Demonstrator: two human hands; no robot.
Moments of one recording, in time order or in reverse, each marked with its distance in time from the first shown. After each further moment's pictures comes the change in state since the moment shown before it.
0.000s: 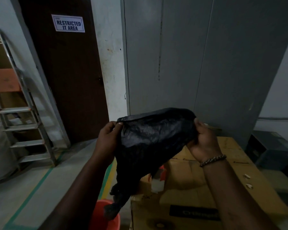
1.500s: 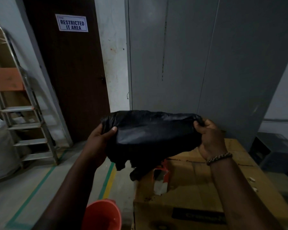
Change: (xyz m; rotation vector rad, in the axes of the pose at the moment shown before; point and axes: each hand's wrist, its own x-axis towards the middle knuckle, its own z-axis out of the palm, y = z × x) left_hand -0.005 0.014 -0.040 -0.138 -0.093 -0.146; right_hand 0.008 -0.008 0.003 -0.329 0.079 -0.147
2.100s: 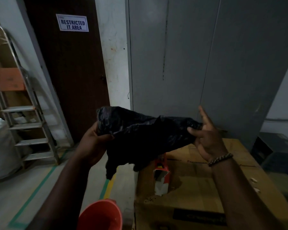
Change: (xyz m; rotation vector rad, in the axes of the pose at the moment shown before) left_hand 0.011 0.000 -0.024 -0.029 -0.174 0.097; right_hand 0.002 0.001 -0.006 0.117 -0.251 0.000
